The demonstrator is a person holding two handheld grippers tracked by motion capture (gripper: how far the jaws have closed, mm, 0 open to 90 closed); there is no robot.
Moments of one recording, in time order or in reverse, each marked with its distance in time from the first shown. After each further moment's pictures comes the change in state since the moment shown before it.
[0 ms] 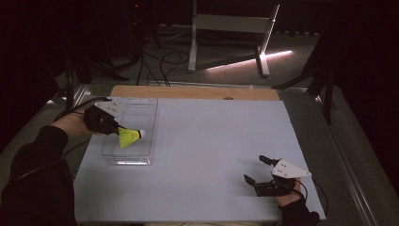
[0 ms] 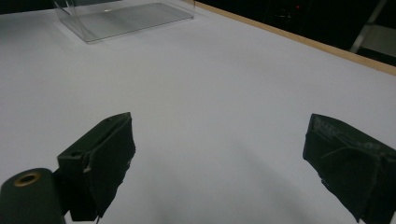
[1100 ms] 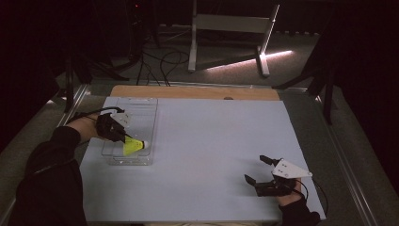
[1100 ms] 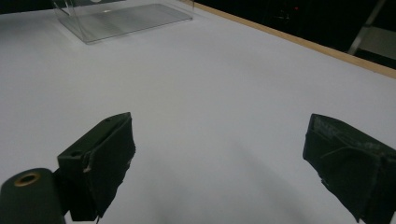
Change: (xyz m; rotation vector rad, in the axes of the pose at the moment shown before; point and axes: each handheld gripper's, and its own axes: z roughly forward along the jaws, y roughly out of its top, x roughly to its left) left arm 0.005 0.000 0.047 0.126 -0.046 0.092; right arm 0.000 0.001 -0.002 0.000 -0.006 -0.008
